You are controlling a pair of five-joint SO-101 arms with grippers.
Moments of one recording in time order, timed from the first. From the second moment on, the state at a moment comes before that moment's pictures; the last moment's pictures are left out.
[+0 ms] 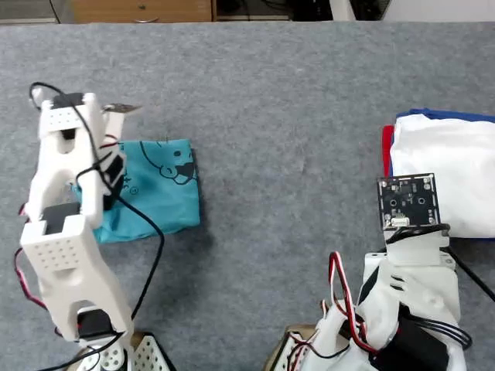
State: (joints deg) left arm -16.4 28.0 -12.5 99.4 -39.0; right arm 31.7 -76.2 30.6 101.5 28.3
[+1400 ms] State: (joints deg) left arm -59.6 -20.7 13.4 76.3 -23.3; right arm -23.7 -30.7 23.8 83.6 18.1
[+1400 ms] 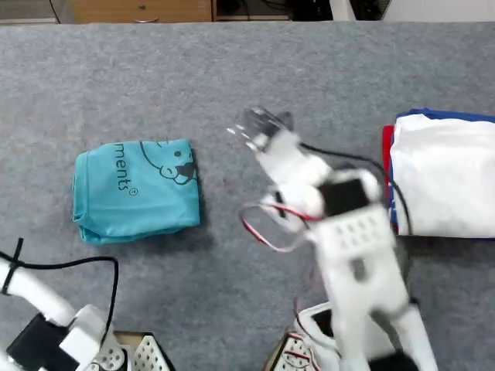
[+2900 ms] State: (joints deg) left arm -79.1 -20.7 23.6 63.9 -22.9; right arm -49.5 21.4 -25.9 87.8 7.7
